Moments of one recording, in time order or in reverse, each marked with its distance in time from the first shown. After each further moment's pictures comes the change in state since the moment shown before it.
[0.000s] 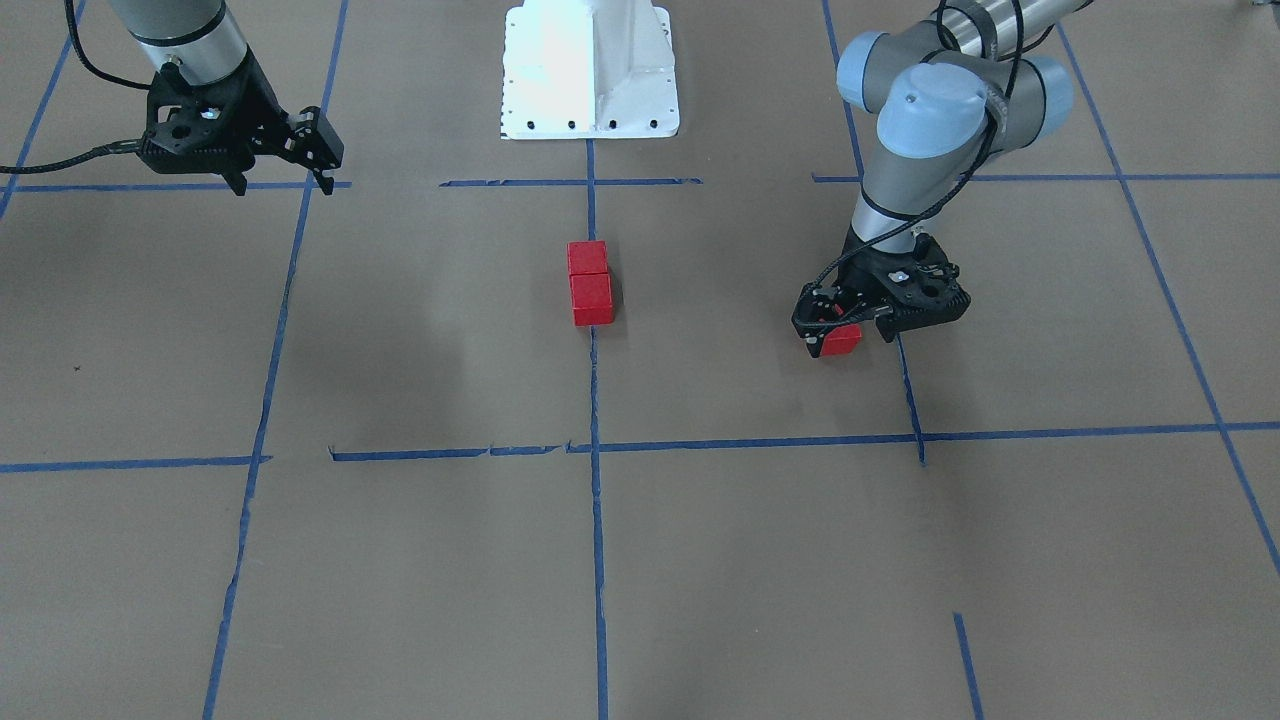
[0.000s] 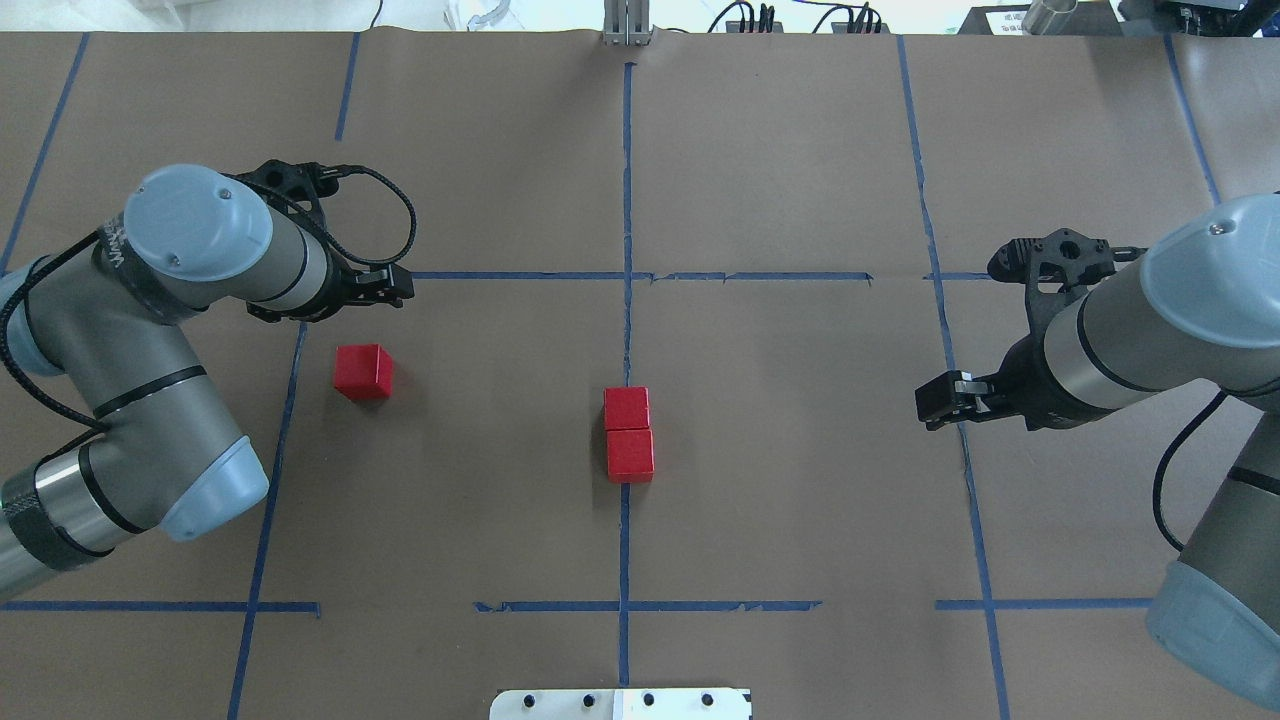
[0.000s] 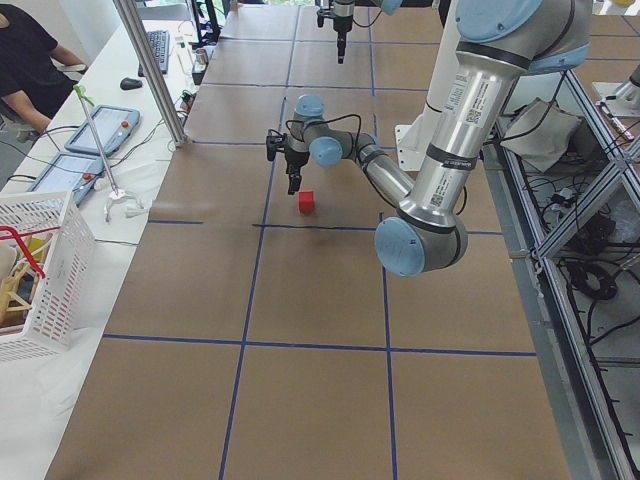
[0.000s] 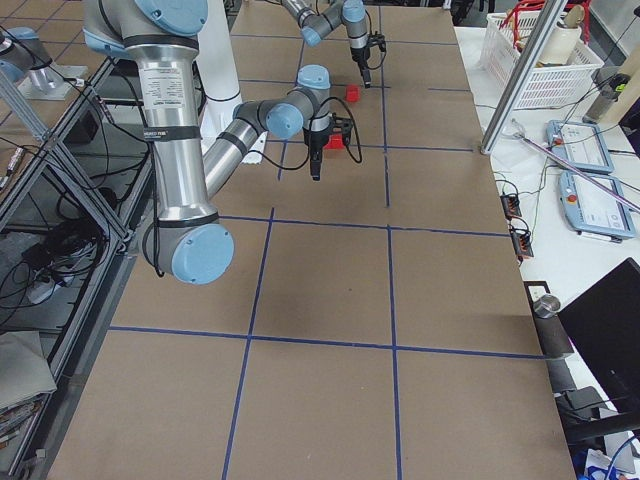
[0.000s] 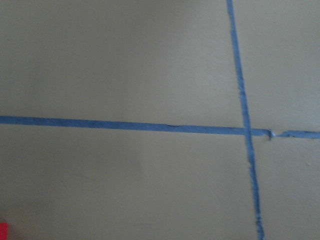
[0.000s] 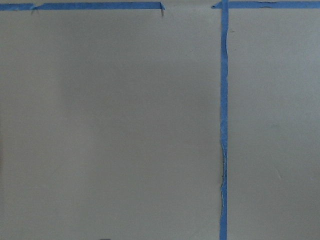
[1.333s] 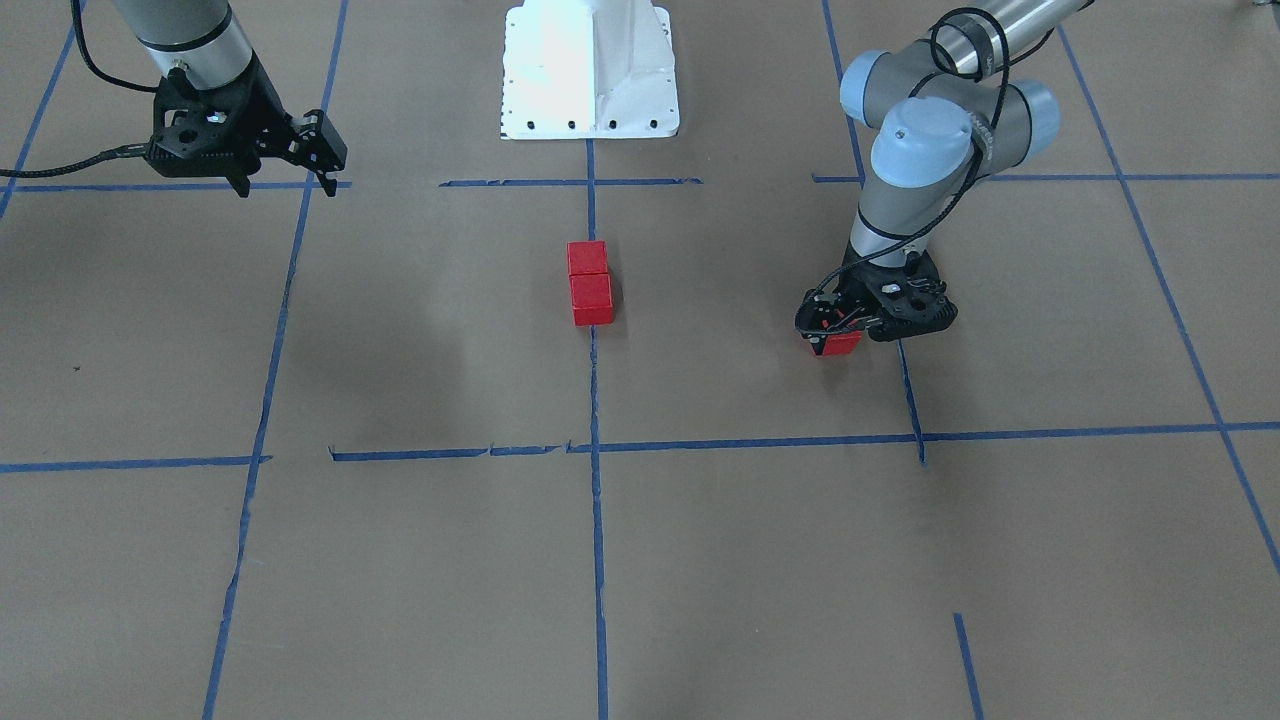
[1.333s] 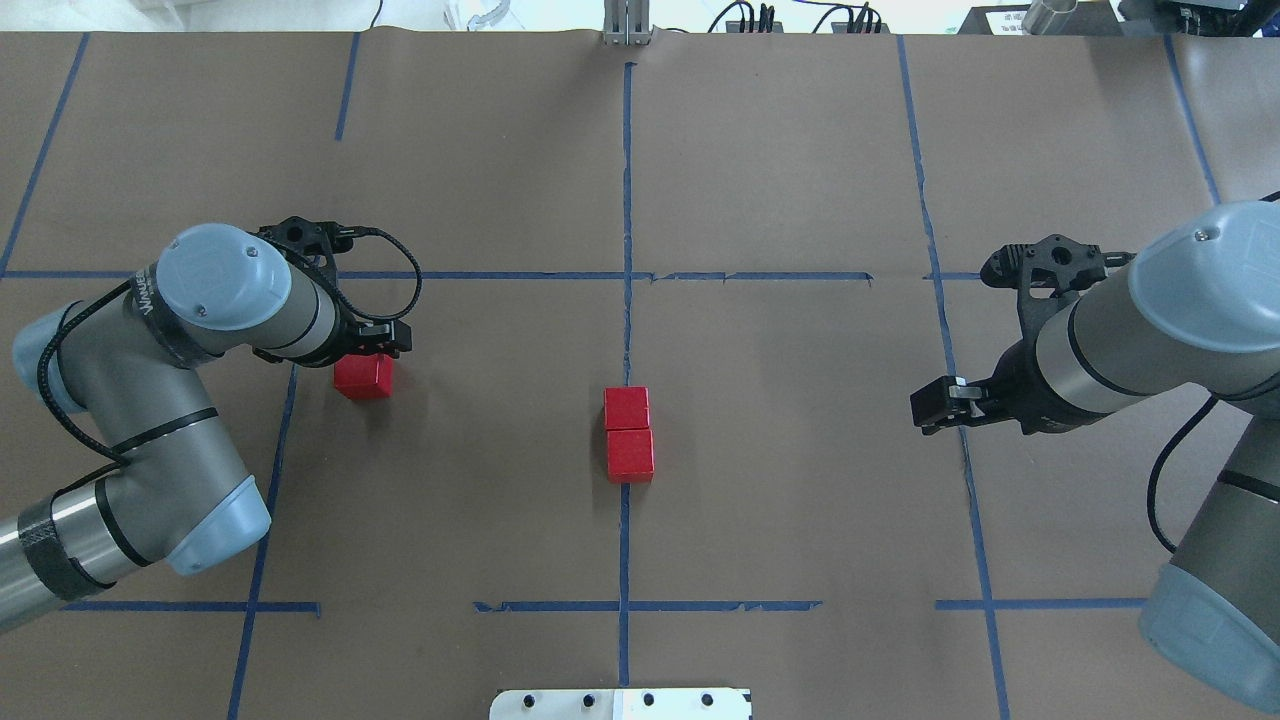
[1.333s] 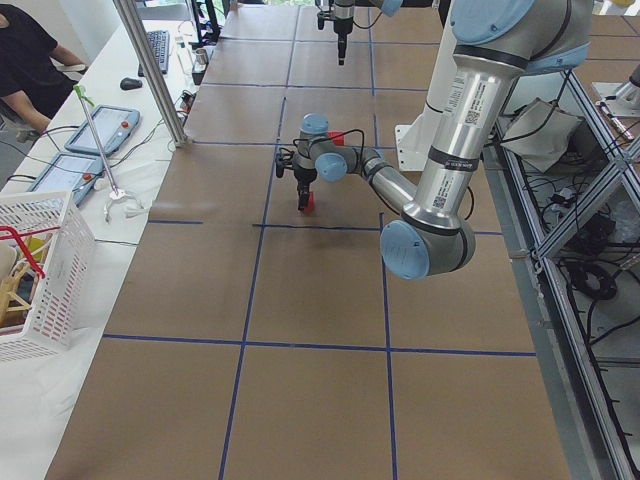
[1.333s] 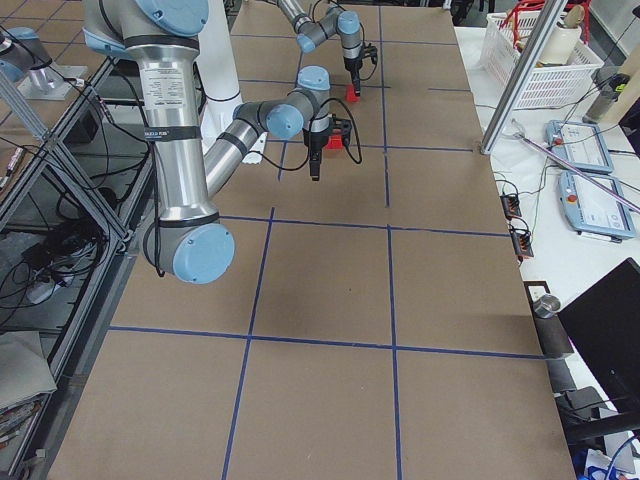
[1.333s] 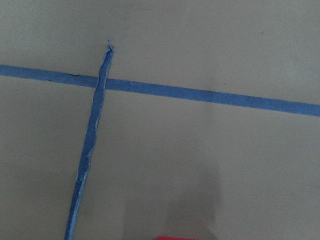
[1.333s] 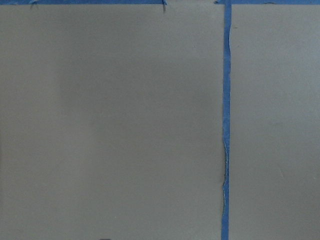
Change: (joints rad) left arm 0.056 0.035 0.029 -0.039 -0.004 0.091; right arm -0.008 0.004 -0.006 0.001 -0.001 0.000
